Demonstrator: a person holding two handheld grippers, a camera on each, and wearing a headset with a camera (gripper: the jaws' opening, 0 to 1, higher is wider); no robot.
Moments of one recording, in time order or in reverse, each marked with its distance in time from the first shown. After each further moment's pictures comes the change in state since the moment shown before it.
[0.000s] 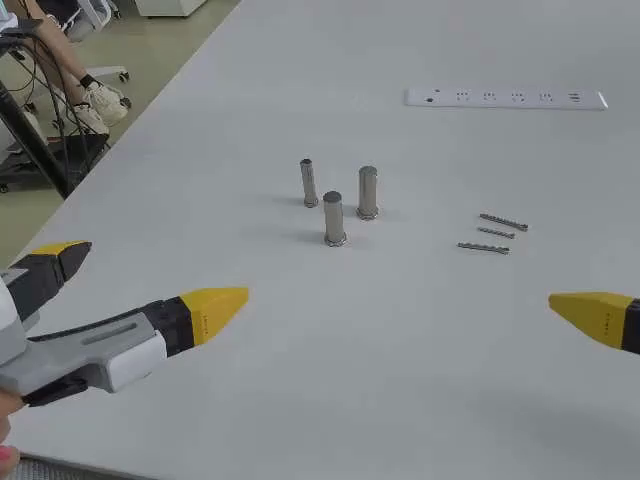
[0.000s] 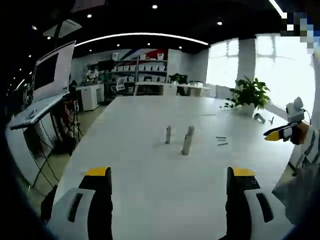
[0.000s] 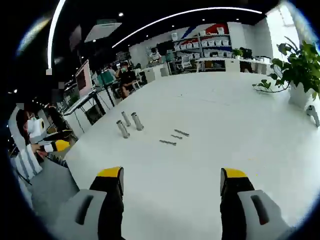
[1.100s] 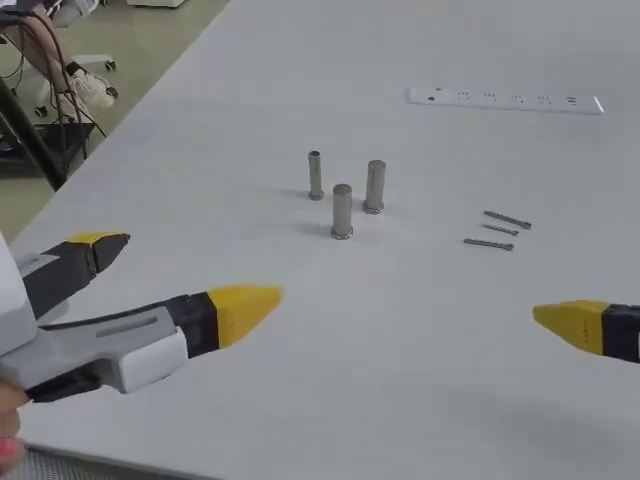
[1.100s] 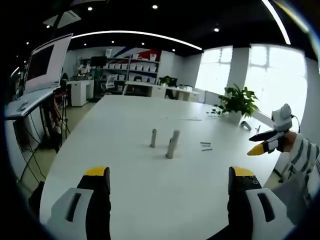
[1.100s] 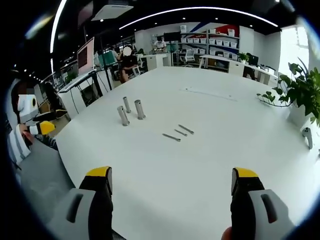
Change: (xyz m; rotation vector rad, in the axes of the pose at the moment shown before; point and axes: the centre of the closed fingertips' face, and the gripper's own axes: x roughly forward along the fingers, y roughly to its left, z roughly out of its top) left arm 0.000 -0.021 0.021 -0.017 -0.100 -0.063; right arm 0.010 0.005 -0.025 -0.048 0.096 0.021
